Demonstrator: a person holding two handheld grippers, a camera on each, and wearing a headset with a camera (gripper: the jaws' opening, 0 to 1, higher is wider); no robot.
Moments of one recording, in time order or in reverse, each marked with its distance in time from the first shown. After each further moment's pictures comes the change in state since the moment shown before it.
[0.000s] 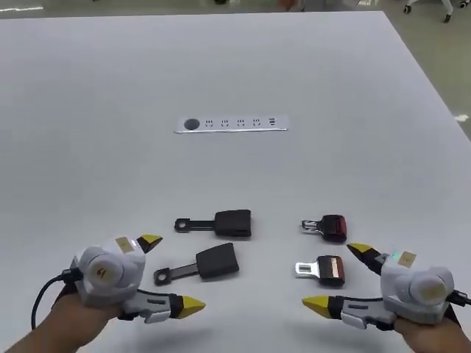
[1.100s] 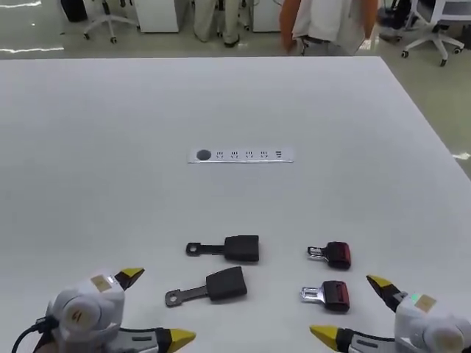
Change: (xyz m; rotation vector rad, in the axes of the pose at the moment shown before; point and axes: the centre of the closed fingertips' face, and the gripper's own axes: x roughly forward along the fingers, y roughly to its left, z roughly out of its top) left arm -0.058 -0.001 -0.009 -0.090 -0.089 0.122; right arm -0.028 0.010 0.011 0.036 -0.089 -0.142
